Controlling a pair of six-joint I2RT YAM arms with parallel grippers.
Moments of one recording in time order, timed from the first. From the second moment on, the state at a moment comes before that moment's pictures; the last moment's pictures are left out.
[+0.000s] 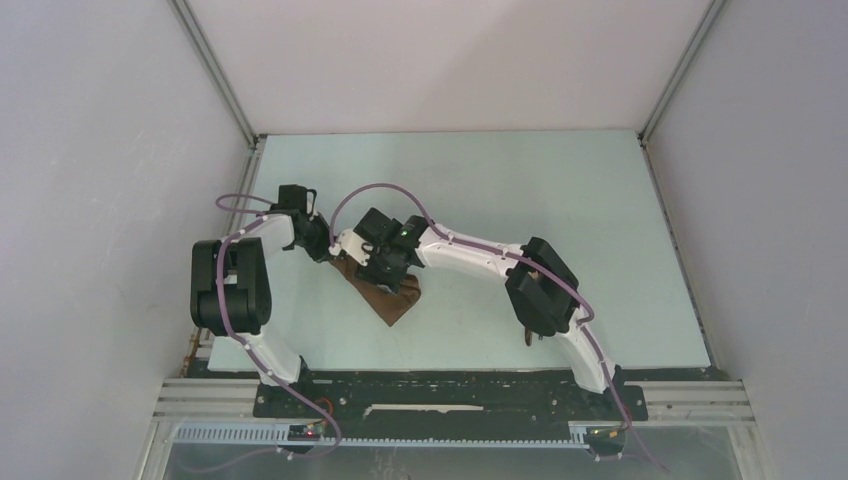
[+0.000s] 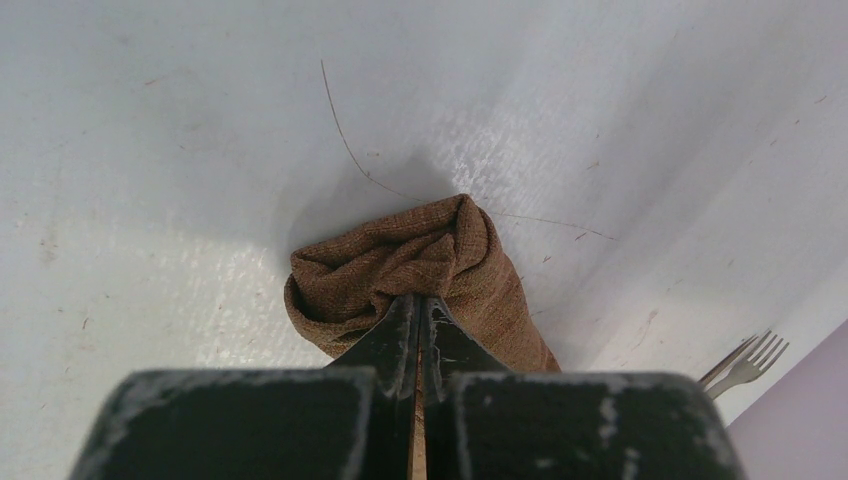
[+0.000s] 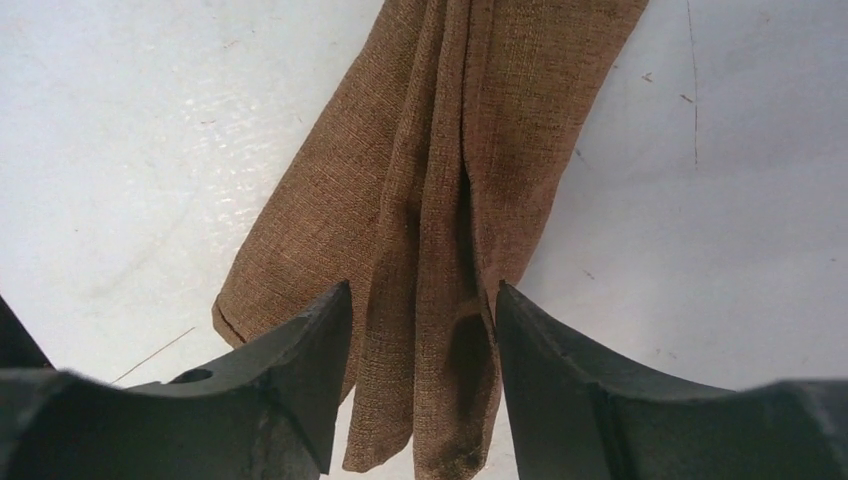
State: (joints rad) left arm 0.05 1.72 0.99 -0.43 0.28 -0.60; right arm 1.02 2.20 1.86 -0.72 -0.11 -0.30
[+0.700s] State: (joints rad) left arm 0.06 1.40 0.89 -0.50 0.27 -0.61; right arm 1.04 2.21 1.86 -0.69 -0.04 -0.24
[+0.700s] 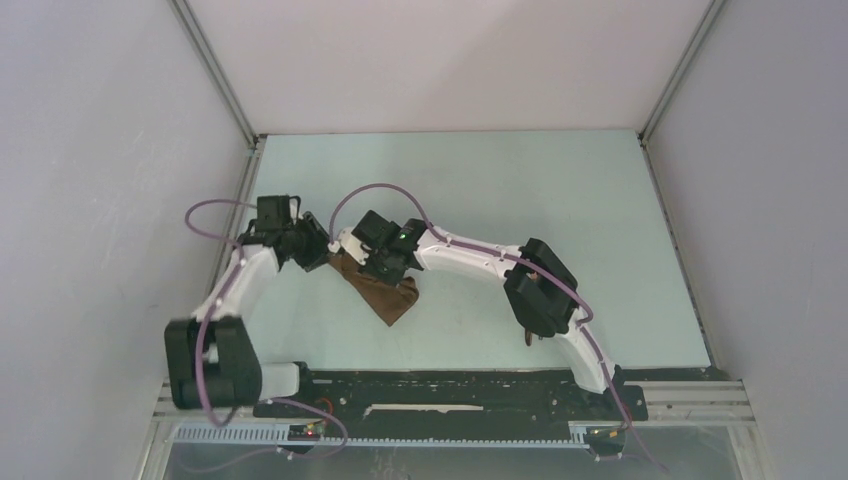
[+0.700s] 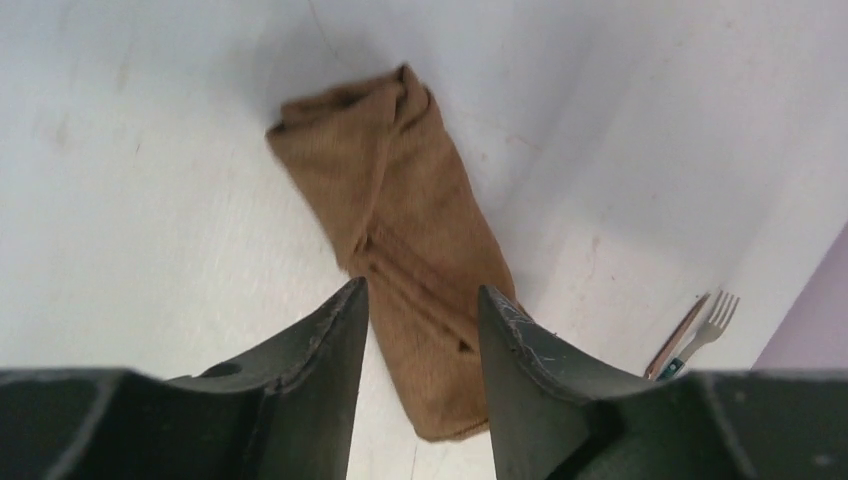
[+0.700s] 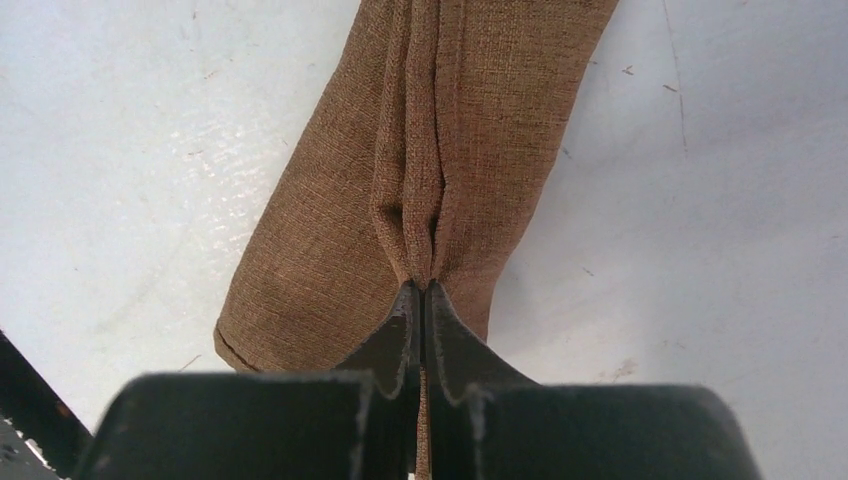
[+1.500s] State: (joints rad) left arm -0.20 1.27 0.39 -0.12 0.36 -0.97; right arm 0.99 2.17 1.78 -0.59 -0.20 0.18
